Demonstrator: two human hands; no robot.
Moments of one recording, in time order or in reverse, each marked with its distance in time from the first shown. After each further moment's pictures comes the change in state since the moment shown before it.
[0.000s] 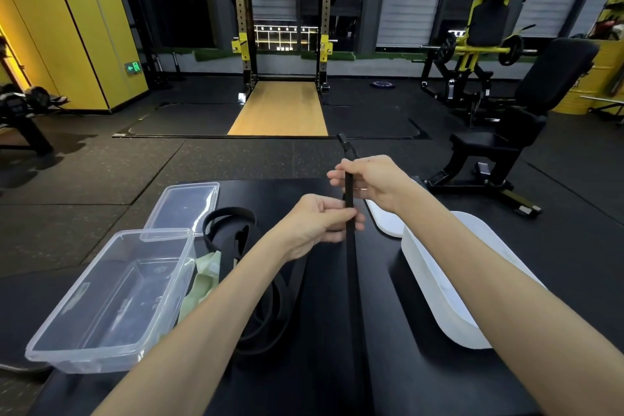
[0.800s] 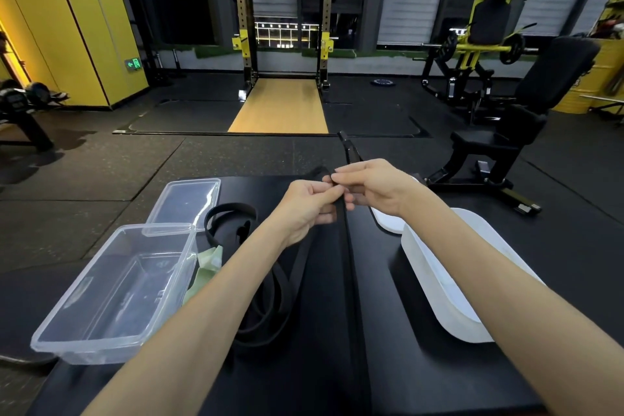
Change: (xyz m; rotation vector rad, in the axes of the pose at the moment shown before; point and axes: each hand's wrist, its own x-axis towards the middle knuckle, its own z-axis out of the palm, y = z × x) left_hand -0.001 0.008 -0.005 -0.083 0.127 0.063; right_hand -0.014 0.003 0.002 -0.013 -0.126 0.046
